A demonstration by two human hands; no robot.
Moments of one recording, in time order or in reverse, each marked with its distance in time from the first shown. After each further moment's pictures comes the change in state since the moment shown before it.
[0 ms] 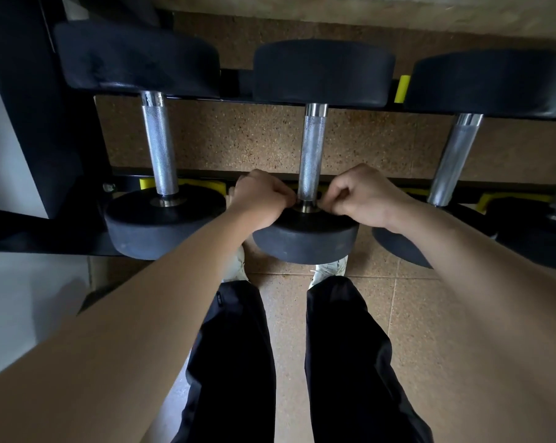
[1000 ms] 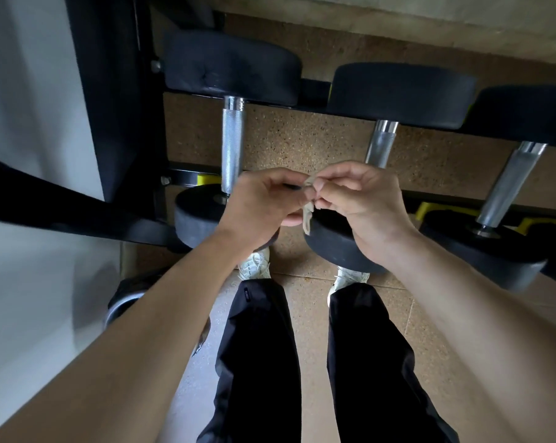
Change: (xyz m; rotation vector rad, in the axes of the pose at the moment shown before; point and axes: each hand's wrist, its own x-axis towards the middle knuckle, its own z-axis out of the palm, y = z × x) left_hand -0.071 -0.039 -0.079 -0.764 -0.031 0.159; right_hand -0.020 -0.106 0.059 0.907 0.265 -0.126
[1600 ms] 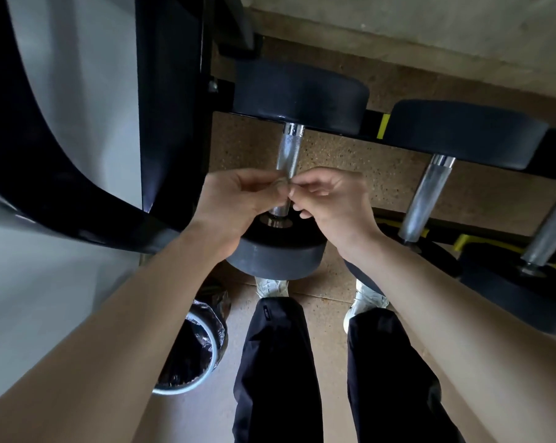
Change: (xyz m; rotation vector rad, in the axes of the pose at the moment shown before) left_hand 0.010 0.001 -0.103 -0.125 0.228 -0.007; right_hand 0.037 0.005 0.102 -0.268 -0.072 -0.158
